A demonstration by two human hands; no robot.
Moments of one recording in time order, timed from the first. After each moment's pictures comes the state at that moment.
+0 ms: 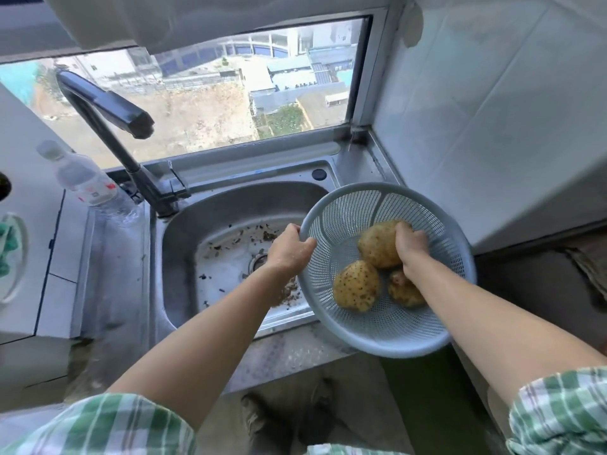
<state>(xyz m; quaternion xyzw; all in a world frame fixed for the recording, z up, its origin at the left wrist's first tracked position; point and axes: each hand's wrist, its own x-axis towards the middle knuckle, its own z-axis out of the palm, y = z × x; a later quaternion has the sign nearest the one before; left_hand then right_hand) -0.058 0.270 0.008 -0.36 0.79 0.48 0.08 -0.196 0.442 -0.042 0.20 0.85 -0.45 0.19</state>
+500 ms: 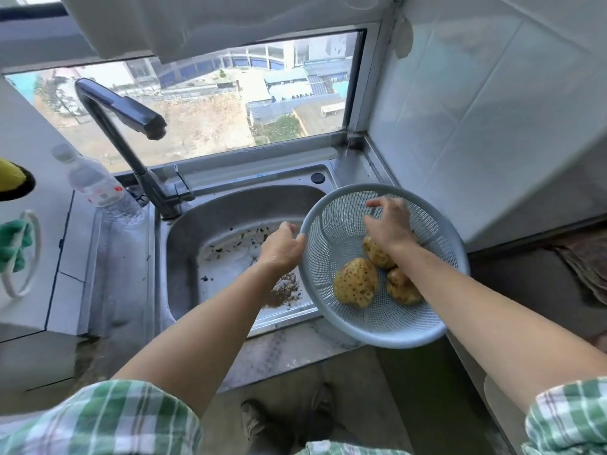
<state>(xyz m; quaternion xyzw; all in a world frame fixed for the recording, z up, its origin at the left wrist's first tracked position) -0.045 0.257 0.012 -0.35 0.84 0.42 0.08 -0.165 0.412 0.020 -0.14 0.93 -0.32 0.11</state>
